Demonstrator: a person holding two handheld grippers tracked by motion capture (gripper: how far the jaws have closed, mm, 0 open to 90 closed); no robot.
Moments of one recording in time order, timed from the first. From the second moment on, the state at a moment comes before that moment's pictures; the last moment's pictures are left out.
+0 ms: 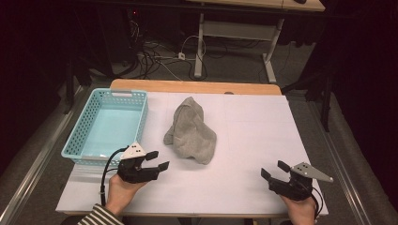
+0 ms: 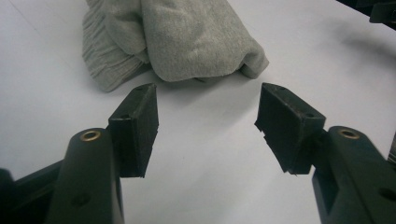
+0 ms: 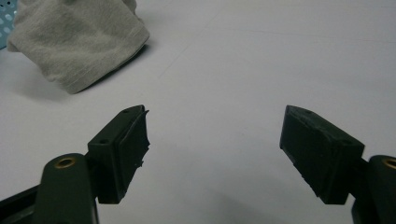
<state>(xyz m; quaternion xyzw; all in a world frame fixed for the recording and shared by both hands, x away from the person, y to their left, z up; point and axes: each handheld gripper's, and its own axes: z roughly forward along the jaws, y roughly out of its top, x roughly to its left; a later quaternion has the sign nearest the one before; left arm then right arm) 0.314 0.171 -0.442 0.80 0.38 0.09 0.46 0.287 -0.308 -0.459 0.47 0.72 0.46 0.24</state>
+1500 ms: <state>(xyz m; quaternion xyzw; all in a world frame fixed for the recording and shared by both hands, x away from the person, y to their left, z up) 0.382 0.084 -0.457 0.83 0.38 0.07 0.40 0.296 -0.301 -0.459 0.46 0.73 0.46 0.23</state>
